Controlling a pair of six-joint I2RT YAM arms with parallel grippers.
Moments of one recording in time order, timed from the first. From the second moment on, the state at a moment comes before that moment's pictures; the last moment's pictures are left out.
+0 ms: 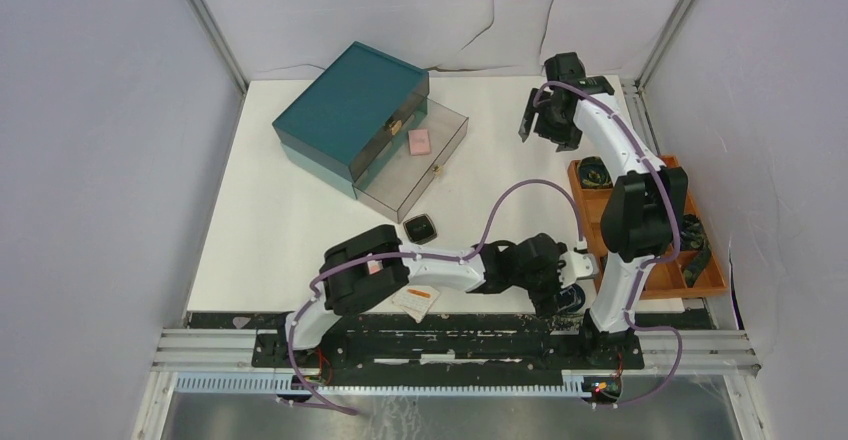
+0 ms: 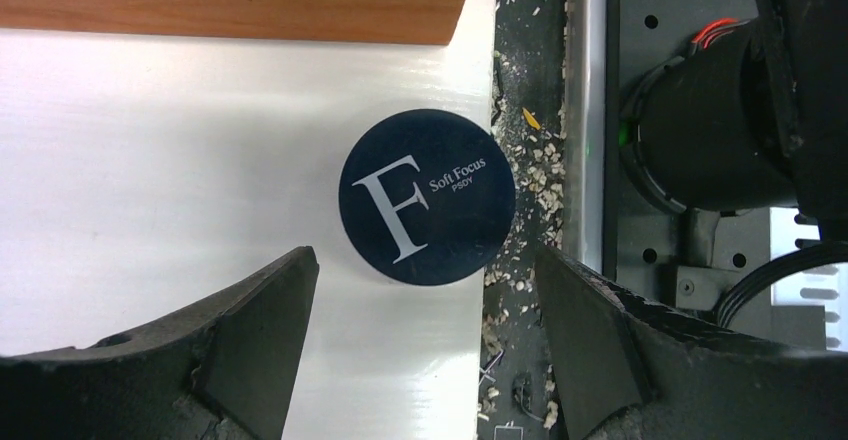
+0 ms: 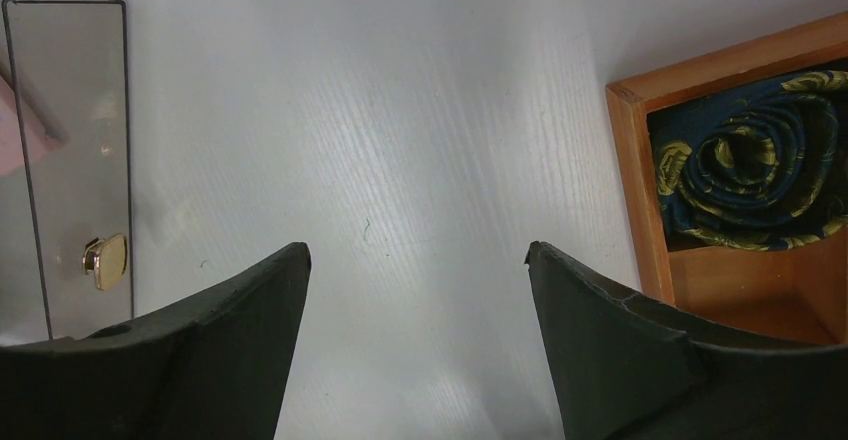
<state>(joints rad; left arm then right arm) -1.31 2.14 1.44 0.10 0.23 0.06 0.16 1.93 1.78 -0.93 0.12 0.47</state>
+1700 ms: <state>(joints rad) -1.22 2.19 1.31 0.41 0.22 -0.08 0.13 1.94 1.69 -0.88 0.11 0.42</state>
